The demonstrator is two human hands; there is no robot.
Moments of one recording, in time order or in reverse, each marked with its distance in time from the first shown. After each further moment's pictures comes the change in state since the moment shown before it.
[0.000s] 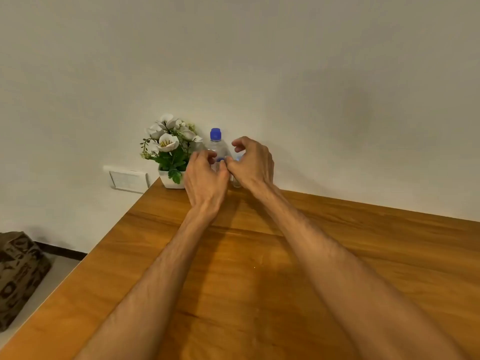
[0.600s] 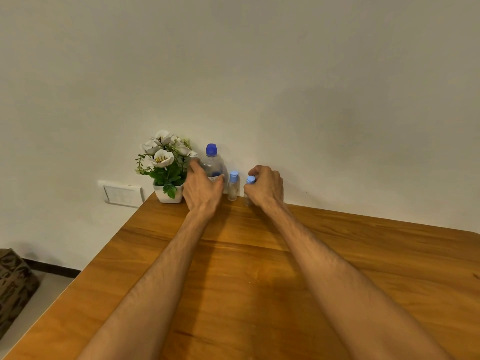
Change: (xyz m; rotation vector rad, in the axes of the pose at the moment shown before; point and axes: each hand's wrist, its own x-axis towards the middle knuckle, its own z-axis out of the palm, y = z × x) left_hand 0.028 -0.019 0.030 0.071 -0.107 -0.139; right_hand 0.006 0.055 -0.006 -0.124 -0.080 0.250
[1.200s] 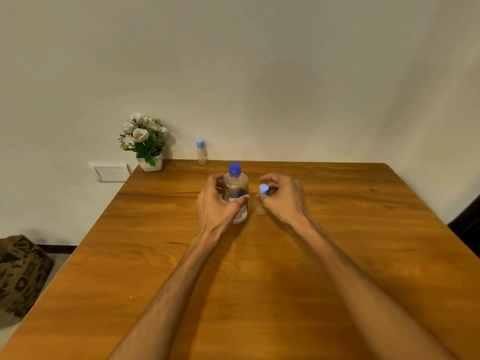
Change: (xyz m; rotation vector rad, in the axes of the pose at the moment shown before) left_hand -0.224 0.069 -0.075 -0.209 -0.288 0.159; right_hand -0.210 0.077 -0.157 0.122 -0.014 0.028
